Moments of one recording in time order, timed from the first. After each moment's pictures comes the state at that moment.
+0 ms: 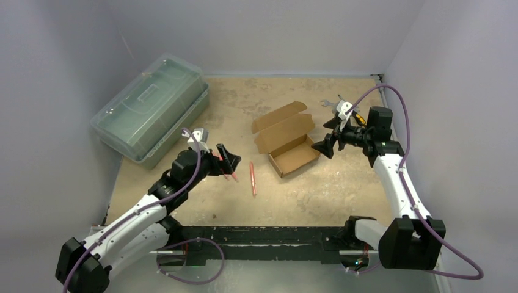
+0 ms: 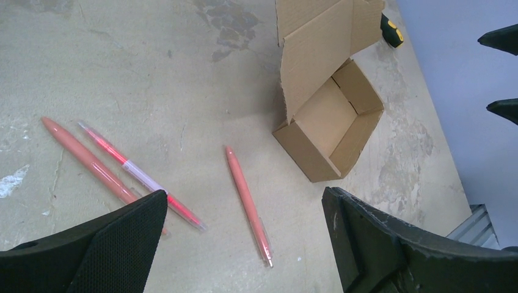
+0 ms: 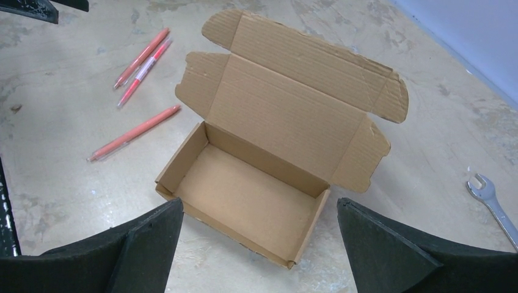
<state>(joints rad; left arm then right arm) -0.61 0.77 0.44 -0.01 -0.07 -0.63 -0.06 1.13 0.88 -0.37 -0.96 -0.56</state>
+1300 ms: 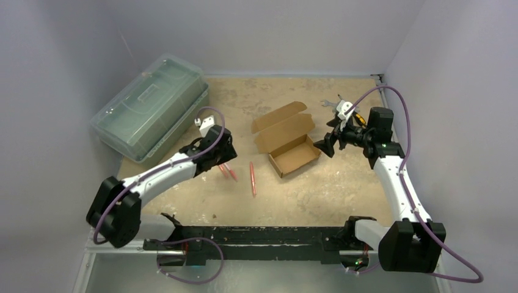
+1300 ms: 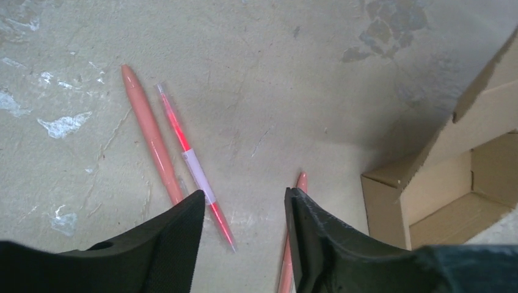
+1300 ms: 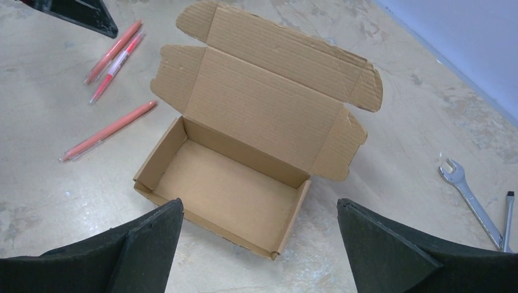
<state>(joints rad) -0.61 1.28 0.76 -0.29 -0.33 -0.90 -0.06 1.11 0.87 -0.36 -0.88 -0.56</state>
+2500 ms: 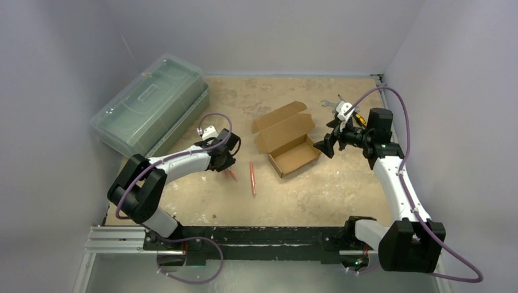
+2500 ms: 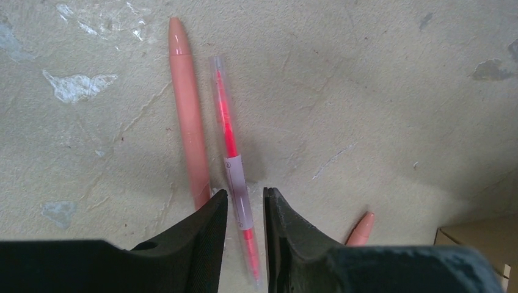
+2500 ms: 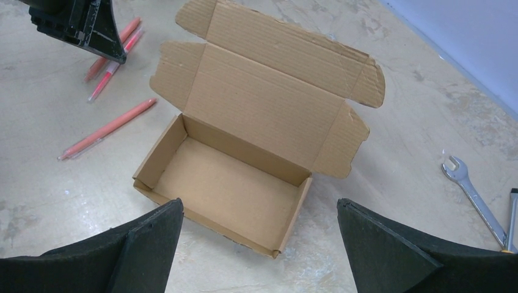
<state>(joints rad) -0.61 1.56 0.86 -0.41 -0.39 -1.10 -0.06 1.11 0.86 -0.35 -0.88 -0.56</state>
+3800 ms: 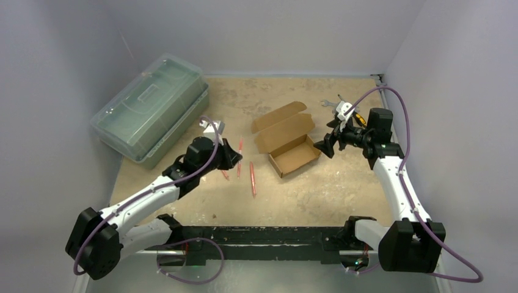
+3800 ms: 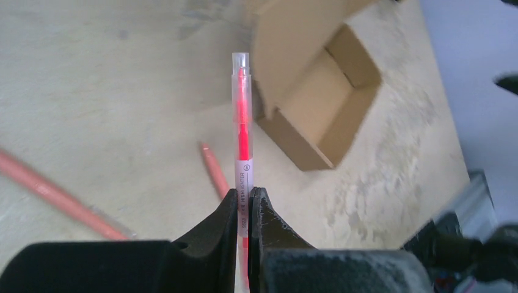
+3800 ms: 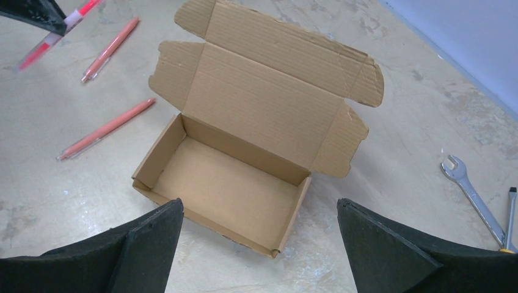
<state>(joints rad) -0.61 1.05 0.59 -0.01 -0.01 -0.64 -0.06 1.11 0.86 -0.35 -0.87 -0.56</state>
